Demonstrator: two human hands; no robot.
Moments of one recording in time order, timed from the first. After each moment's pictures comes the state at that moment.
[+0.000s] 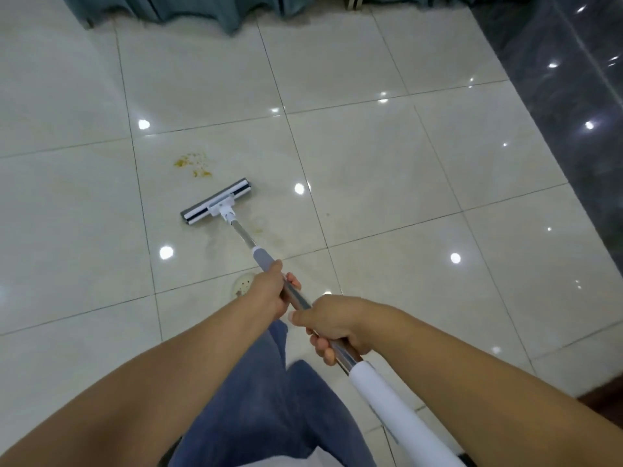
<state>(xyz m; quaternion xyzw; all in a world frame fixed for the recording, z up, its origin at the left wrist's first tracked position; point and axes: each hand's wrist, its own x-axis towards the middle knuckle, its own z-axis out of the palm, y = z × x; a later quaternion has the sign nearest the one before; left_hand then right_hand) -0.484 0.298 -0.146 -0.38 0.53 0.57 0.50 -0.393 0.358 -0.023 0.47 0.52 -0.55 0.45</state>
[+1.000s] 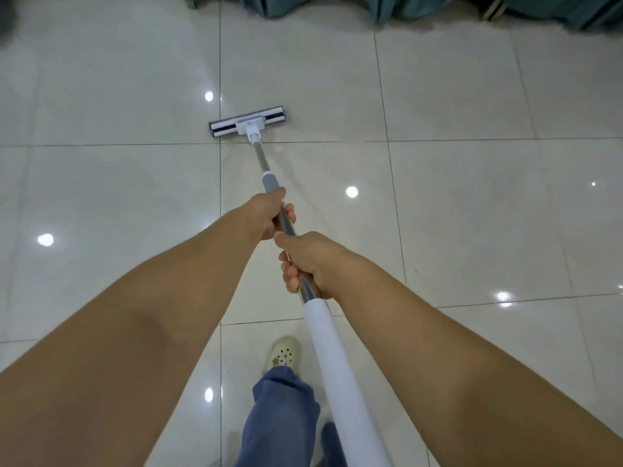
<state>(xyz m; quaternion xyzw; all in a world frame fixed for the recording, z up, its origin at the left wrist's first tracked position) -0.981 0.265 -0.222 -0.32 0.61 0.56 0.47 -0.869 0.305 -0.119 0.48 0.46 -0.67 0.32</state>
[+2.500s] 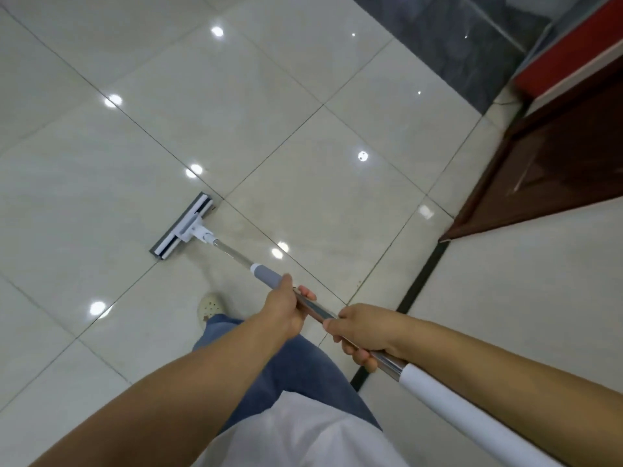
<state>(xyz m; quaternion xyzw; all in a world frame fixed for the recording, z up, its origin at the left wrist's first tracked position) -0.185 0.258 -0.106 -0.26 0.56 0.40 0.67 -0.072 0.279 0.007 0.62 0.42 -0.58 0.31</state>
